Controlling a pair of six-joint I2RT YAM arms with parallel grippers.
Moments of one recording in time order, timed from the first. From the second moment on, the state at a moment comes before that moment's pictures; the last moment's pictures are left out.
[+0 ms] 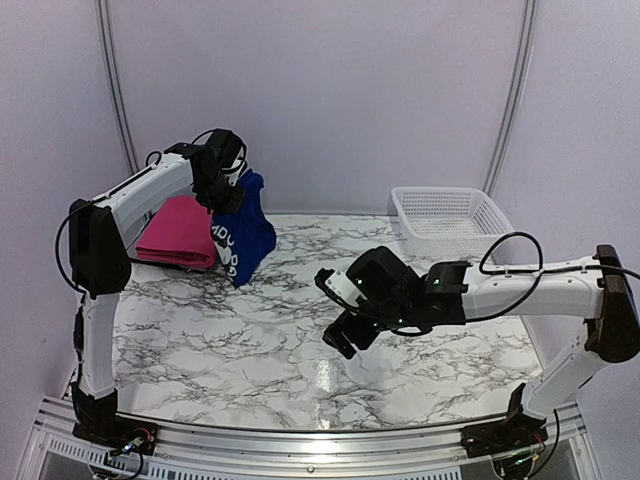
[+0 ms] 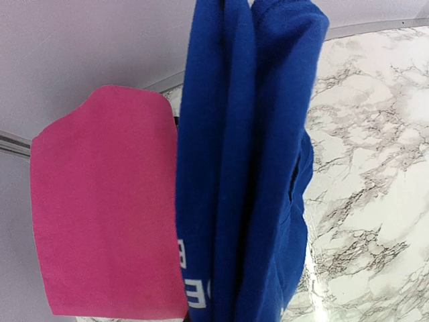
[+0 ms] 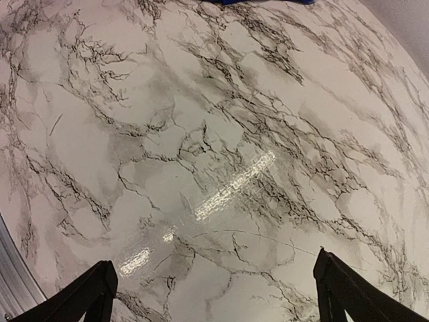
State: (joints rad) left arm -0.43 2.18 2.18 -0.97 -0.26 -0.02; right arm 1.07 1.52 1.07 -0.43 0.18 0.09
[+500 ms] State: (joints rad) left arm -0.41 2.11 2.22 -0.99 -0.22 -0.05; right arm 1.07 1.52 1.08 -0.44 0.17 0.11
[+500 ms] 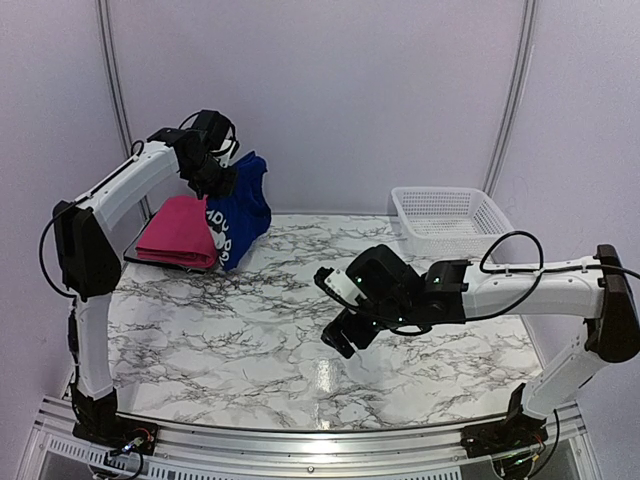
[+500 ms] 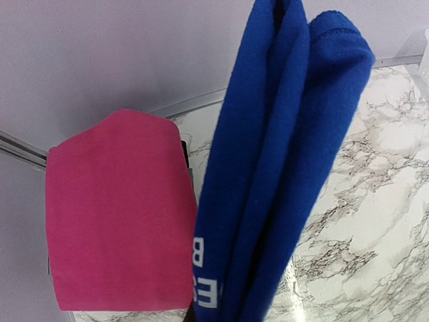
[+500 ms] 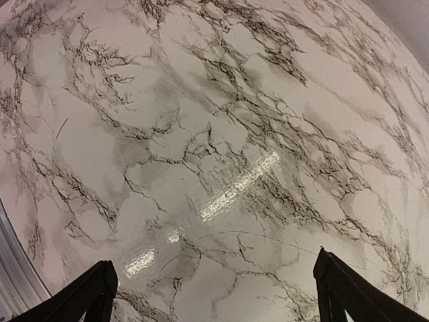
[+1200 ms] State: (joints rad) left arm -0.19 2.12 2.24 -0.99 -0.10 -0.08; right arm 1.07 1.55 1.08 -0.44 0.16 0.11
